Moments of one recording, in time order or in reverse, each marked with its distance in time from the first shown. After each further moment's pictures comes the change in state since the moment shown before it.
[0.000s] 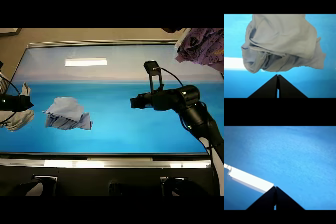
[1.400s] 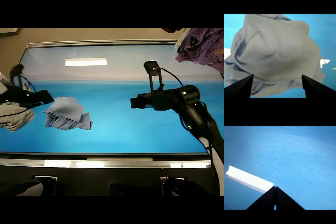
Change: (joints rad) left arm -0.083 -0.293 -0.003 -0.008 0.197 -0.154; right arm 0.000 0.000 0.000 0.000 -0.002 0.000
